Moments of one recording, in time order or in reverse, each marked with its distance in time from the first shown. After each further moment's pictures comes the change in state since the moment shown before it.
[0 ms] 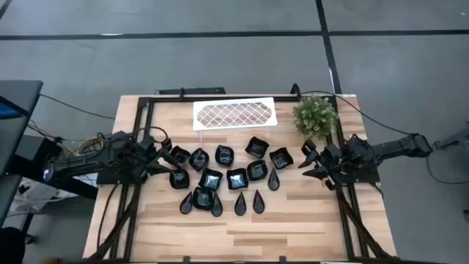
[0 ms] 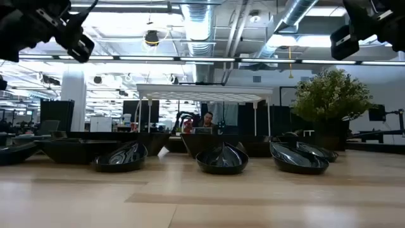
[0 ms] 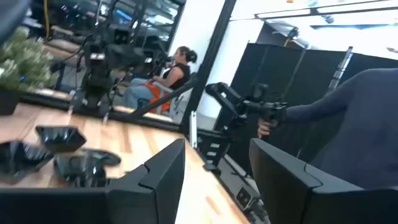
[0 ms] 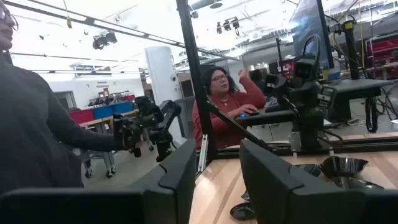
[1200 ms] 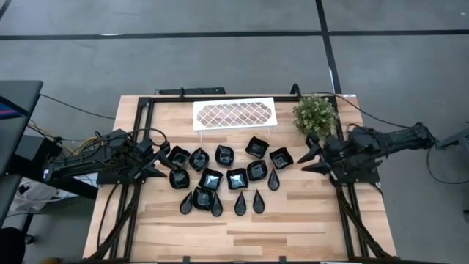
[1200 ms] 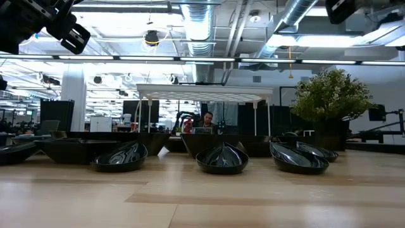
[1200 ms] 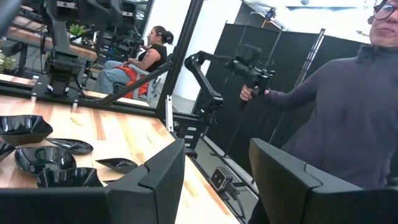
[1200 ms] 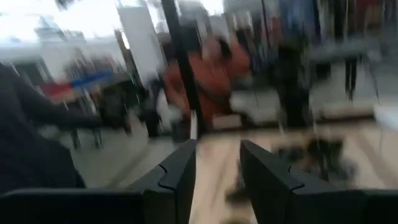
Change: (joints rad) left arm 0.000 0.000 0.064 -0.119 0.124 0.014; right arm 0.085 0.215 0.494 -0.558 0.112 -0.012
